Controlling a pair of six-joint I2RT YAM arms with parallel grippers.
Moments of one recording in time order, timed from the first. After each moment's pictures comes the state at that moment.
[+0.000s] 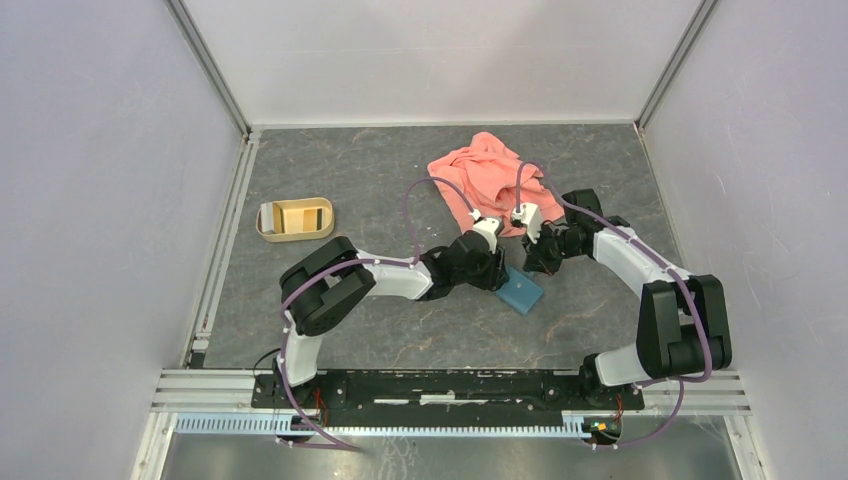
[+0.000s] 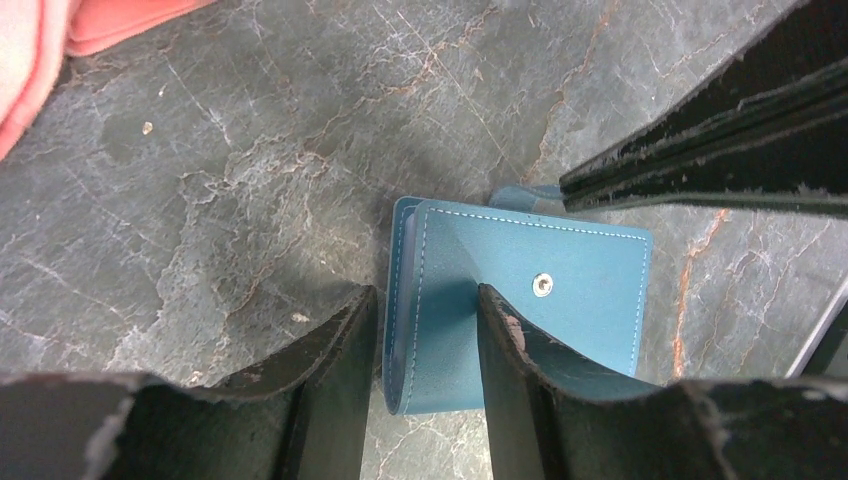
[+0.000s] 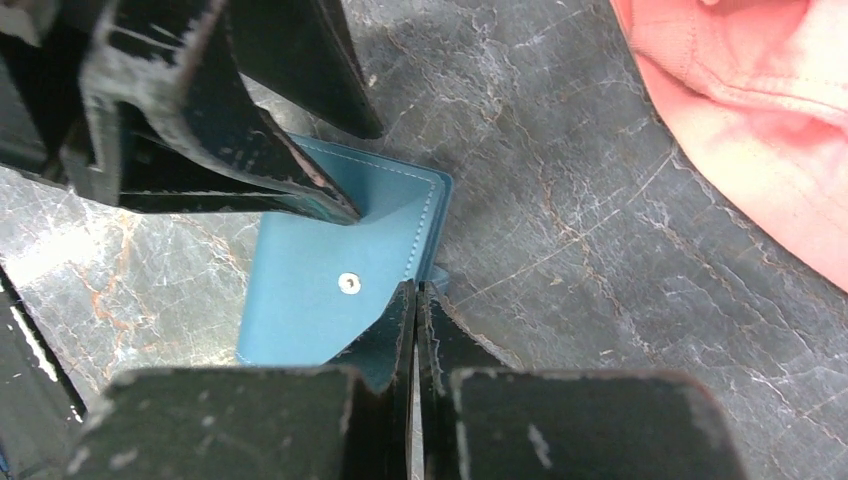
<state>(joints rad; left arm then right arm) -1.01 1.97 1.07 0.32 -0.03 -0.55 0.13 1.44 0.84 -0.57 -0.63 -0.79</state>
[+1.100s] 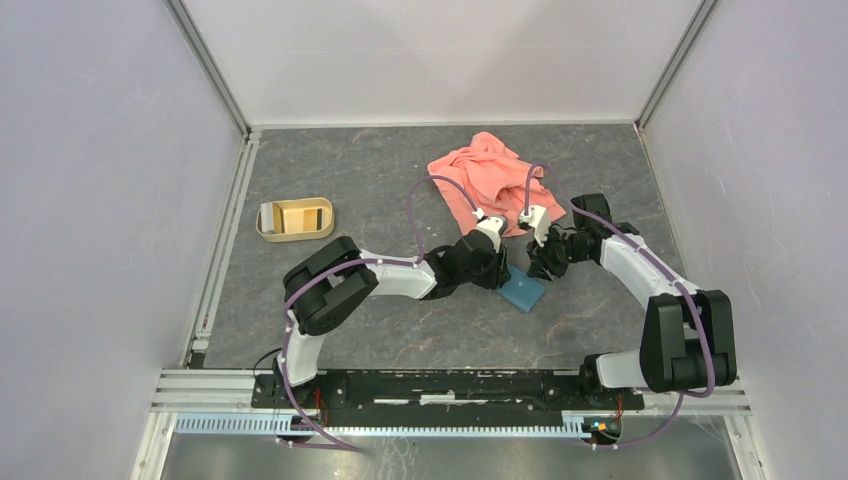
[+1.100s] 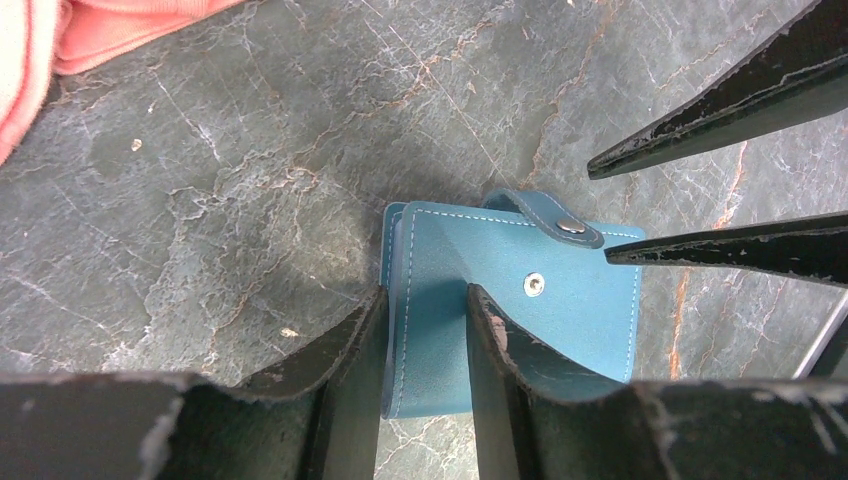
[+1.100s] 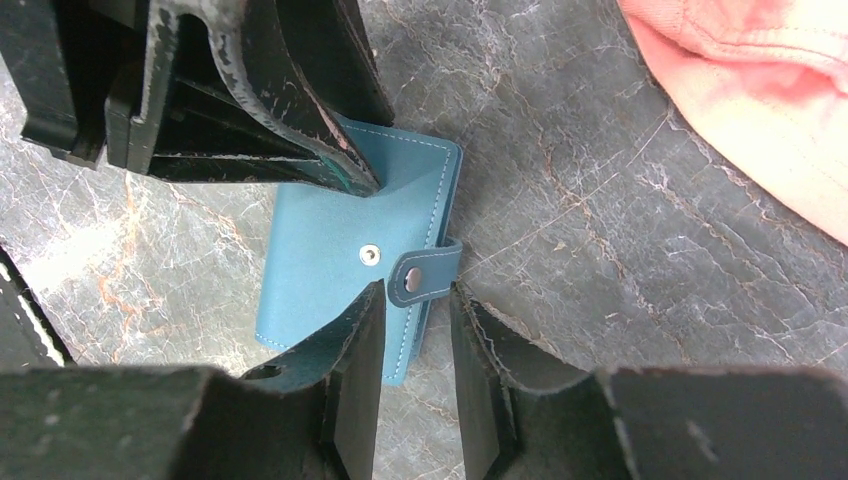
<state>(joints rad) -1.01 2.00 1.11 0.29 -0.05 -0.55 0.09 1.37 0.79 -0.59 -0.65 -0.79</state>
